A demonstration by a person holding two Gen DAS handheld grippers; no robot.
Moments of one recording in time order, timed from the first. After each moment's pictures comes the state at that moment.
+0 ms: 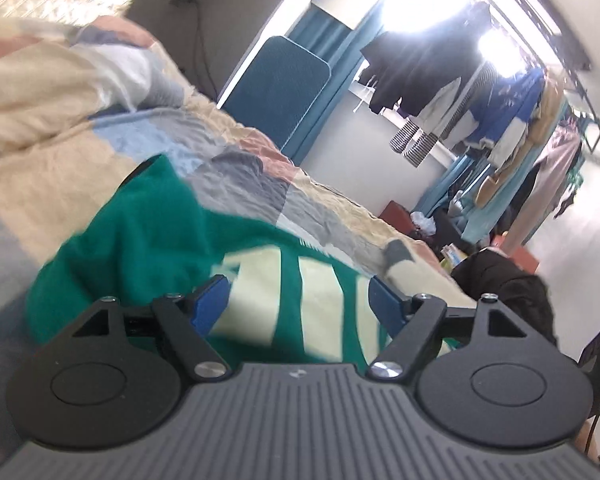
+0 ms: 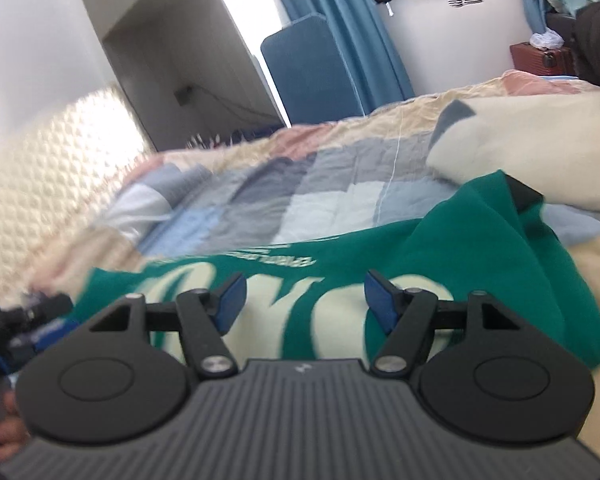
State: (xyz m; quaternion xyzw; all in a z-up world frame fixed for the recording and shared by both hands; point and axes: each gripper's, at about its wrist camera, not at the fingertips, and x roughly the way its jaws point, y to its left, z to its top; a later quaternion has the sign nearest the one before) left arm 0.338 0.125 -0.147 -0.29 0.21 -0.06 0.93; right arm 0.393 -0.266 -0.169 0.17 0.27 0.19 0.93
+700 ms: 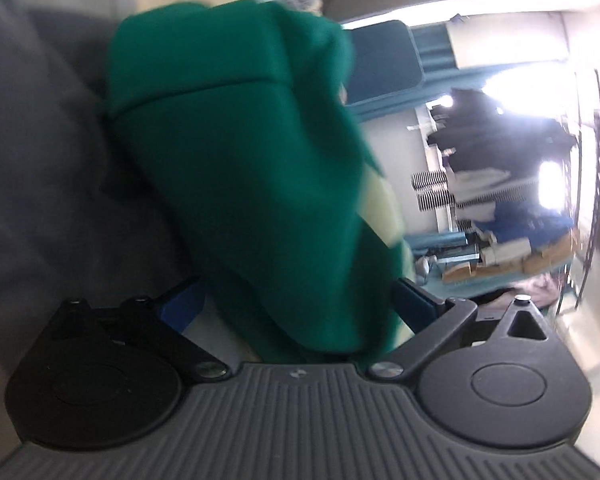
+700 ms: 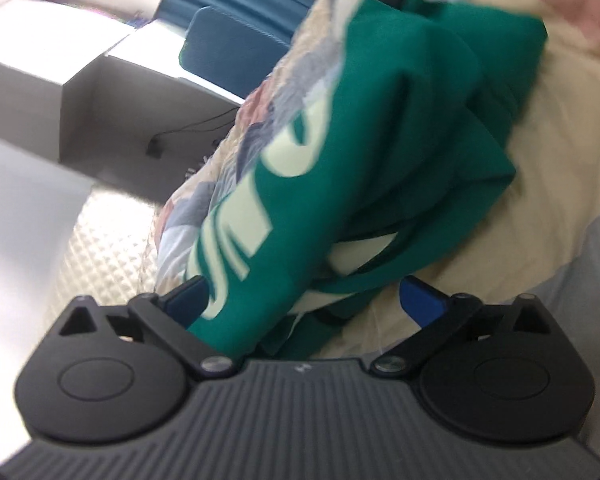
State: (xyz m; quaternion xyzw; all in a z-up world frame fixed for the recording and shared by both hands) left arm 0.322 0.148 -0.255 -0.58 0.26 -0.04 0.77; right arm 0.361 -0.292 -0.250 0.48 0.36 0.15 0.79
